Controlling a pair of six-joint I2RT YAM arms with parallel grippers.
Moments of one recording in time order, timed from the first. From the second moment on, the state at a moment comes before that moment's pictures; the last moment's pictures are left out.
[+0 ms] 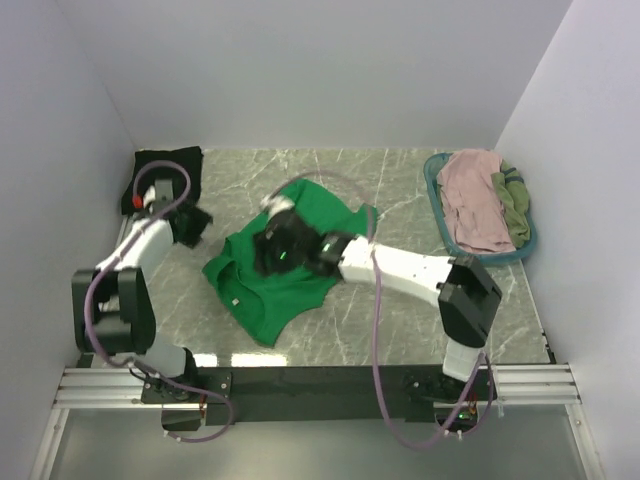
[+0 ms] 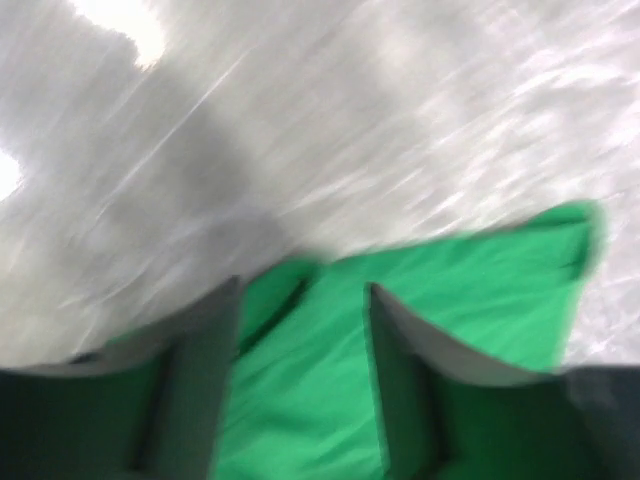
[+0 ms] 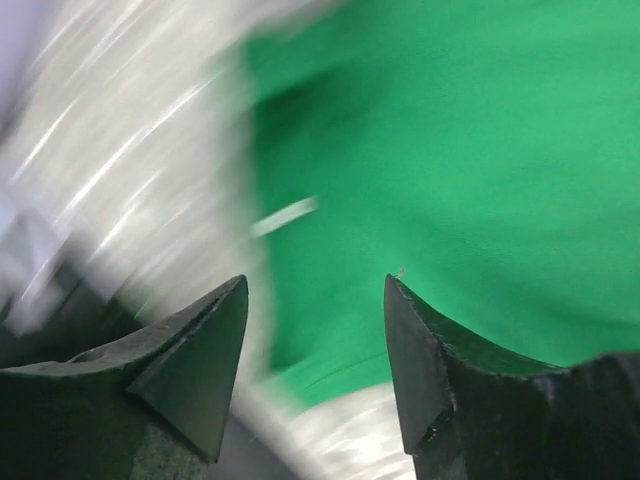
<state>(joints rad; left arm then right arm) 0.05 1.48 0.95 -0.41 -0.07 -0.99 1.07 1.78 1.41 -0.31 0.05 0.55</state>
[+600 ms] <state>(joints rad) -0.18 1.37 0.95 -0.37 -0.04 -0.89 0.43 1.96 1.46 -0.45 0.35 0.53</state>
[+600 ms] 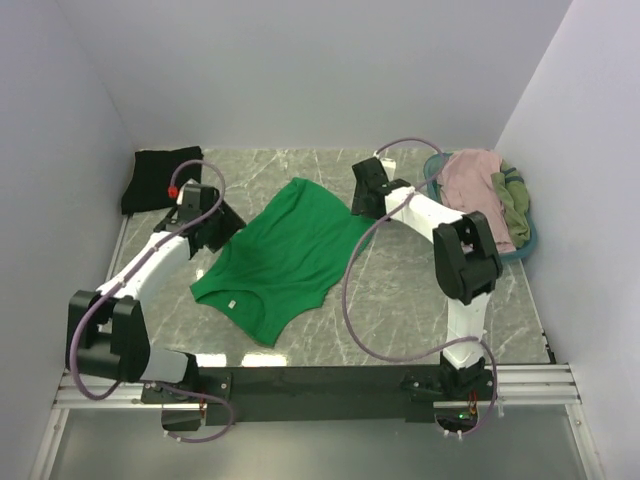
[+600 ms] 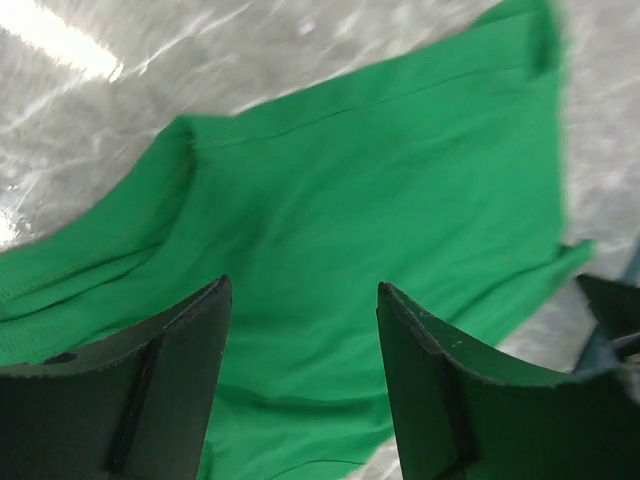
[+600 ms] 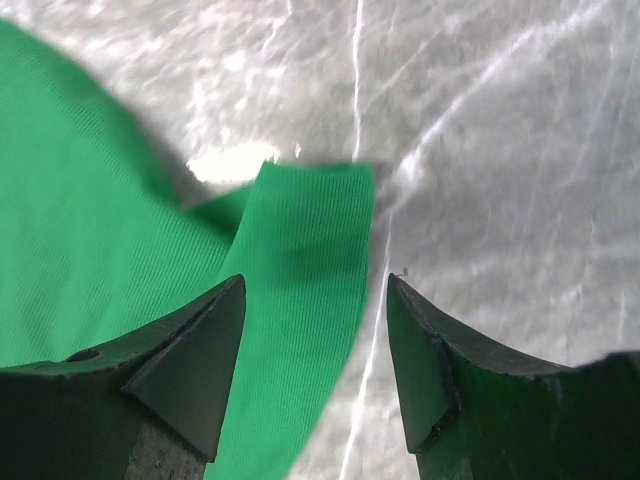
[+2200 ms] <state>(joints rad) -0.73 1.25 0.73 -0.79 -0.13 -1.12 0.31 1.98 1.30 -0.27 0.14 0.52</state>
